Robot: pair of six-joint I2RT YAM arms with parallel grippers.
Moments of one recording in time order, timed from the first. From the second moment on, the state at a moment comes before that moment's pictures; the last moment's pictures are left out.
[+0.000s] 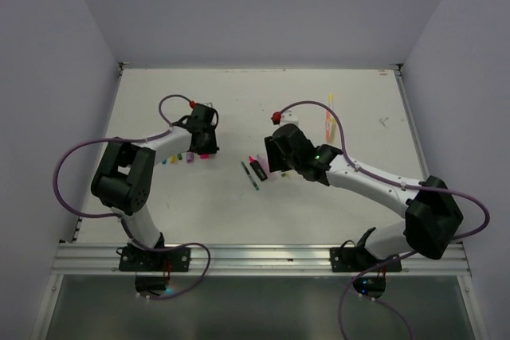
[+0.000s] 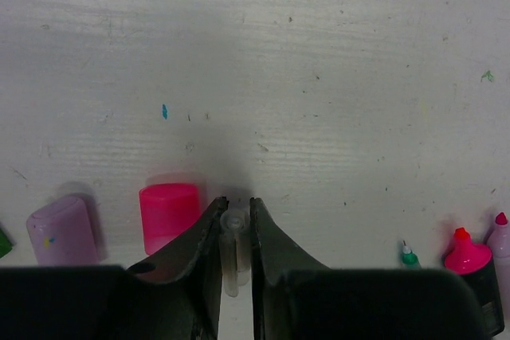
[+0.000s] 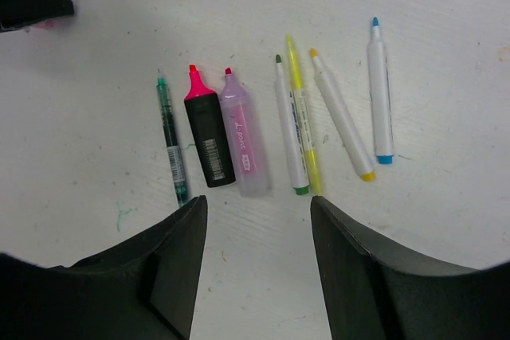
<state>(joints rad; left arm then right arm) -0.37 1.76 1.03 -0.31 -0.09 -0.47 0.84 1.42 0.99 -0.37 0.31 0.45</state>
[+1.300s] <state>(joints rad) -0.37 0.76 0.90 -0.37 -0.43 -0.32 0.25 1.72 1.25 -0.43 0.29 0.40</state>
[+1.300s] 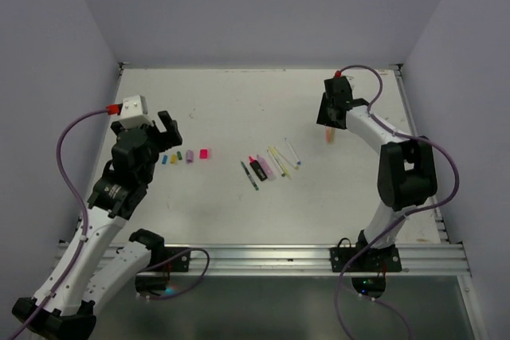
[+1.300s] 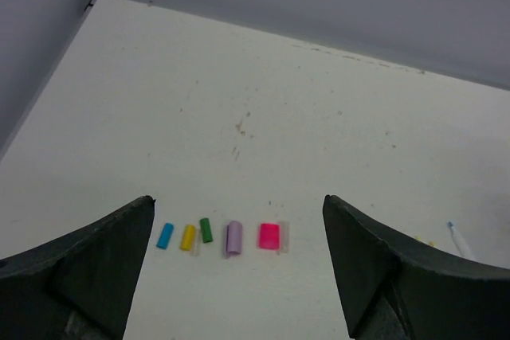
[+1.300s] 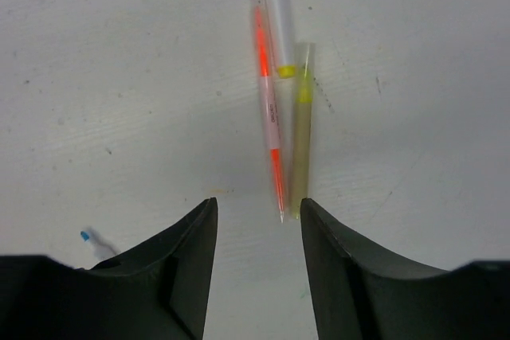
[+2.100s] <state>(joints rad) -0.36 0.66 0.70 -0.27 -0.55 -0.21 0.21 2.06 1.44 -0.44 0.27 0.40</state>
